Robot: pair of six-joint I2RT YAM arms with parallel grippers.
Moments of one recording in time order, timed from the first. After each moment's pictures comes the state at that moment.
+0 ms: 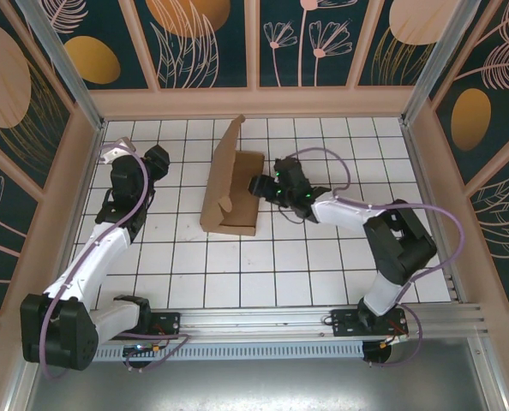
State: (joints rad) left arm -0.17 1.13 0.77 0.08 -0.15 -0.74; right arm 0.62 1.67 0.99 0.06 -0.13 0.75
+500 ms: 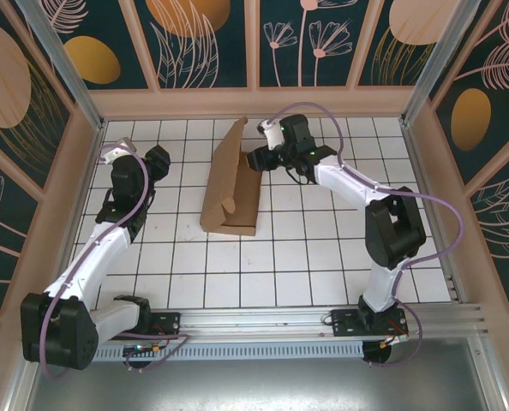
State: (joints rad) left arm -0.17 1.14 0.77 0.07 -0.14 -0.74; right arm 0.53 1.83 1.44 -0.24 -0.34 0.03
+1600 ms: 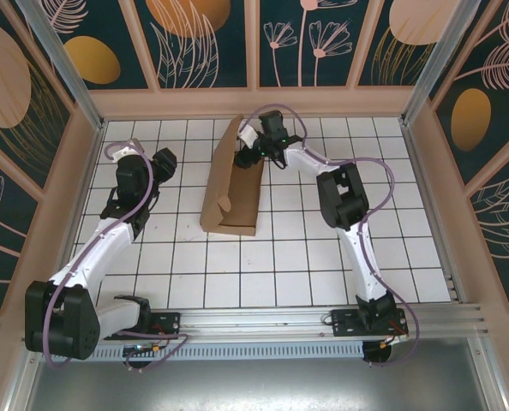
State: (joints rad) left arm -0.17 1.19 0.76 0.10 -0.06 -0.74; right arm 0.50 2.46 2.01 -0.24 -0.46 -0.49
